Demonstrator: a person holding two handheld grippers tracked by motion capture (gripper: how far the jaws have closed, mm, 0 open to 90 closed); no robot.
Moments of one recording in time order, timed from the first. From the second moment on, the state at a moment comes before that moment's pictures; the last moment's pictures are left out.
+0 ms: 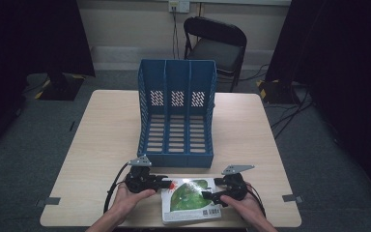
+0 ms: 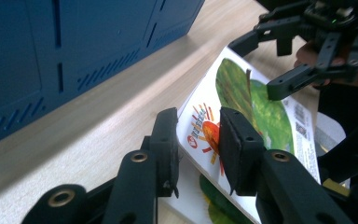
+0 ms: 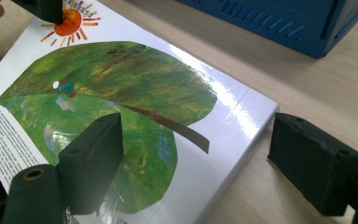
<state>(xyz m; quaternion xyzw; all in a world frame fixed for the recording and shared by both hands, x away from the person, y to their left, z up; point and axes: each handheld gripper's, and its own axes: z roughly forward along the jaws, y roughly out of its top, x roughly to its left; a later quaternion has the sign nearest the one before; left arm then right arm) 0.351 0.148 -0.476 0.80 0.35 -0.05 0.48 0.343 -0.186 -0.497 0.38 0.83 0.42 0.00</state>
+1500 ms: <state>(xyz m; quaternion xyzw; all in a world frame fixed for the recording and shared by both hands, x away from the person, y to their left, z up) 0.357 0.150 -0.481 0.74 0.40 -0.12 0.53 0.284 -0.184 -0.495 0.32 0.87 0.37 0.03</state>
